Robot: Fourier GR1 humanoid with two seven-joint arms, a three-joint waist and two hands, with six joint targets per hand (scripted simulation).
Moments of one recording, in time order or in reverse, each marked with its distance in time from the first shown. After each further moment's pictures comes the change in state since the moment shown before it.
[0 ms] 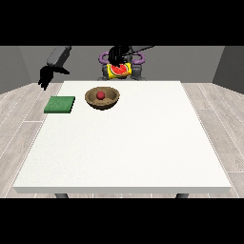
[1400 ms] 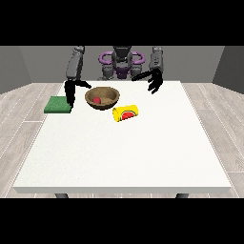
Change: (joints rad) left arm 0.341 0.007 0.717 -0.055 1.162 0.178 -0.540; right arm -0.047 0.244 0.111 -0.154 0.013 -0.158 0.105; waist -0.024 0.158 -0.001
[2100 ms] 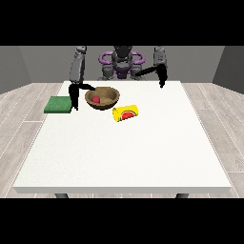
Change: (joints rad) left arm -0.030 0.017 -0.034 -0.090 0.039 -0.073 0.036; right arm 0.054 0.012 -0.018 0.091 -0.012 0.026 -0.157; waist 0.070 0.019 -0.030
